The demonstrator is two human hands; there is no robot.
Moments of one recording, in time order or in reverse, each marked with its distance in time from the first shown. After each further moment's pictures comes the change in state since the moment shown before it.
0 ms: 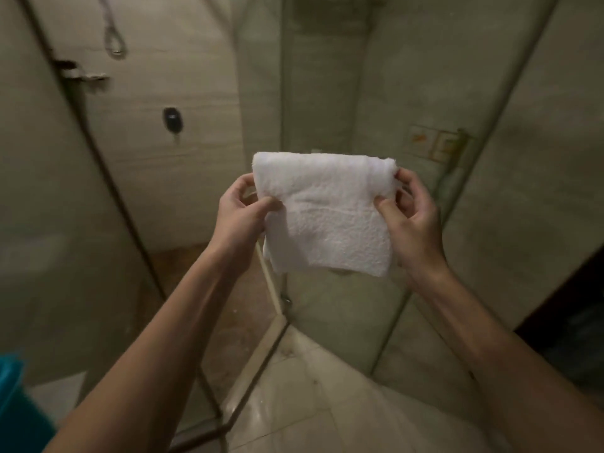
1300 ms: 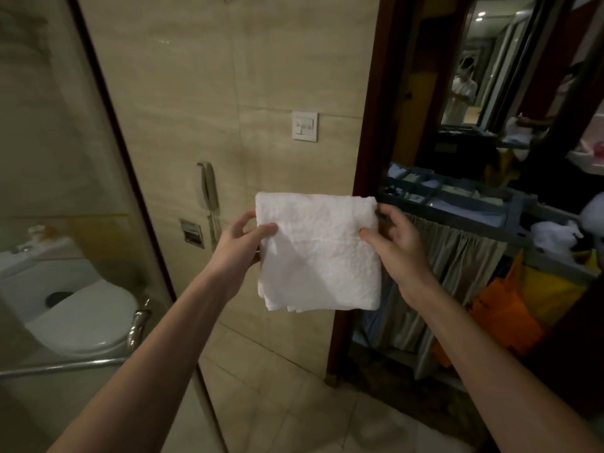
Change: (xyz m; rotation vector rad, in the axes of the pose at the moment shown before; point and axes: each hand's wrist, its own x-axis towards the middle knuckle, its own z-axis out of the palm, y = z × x) left_hand 0.131 -0.113 0.568 -0.044 -0.813 -0.162; right_hand 0.144 0.093 -0.475 -0.343 0.587 0.173
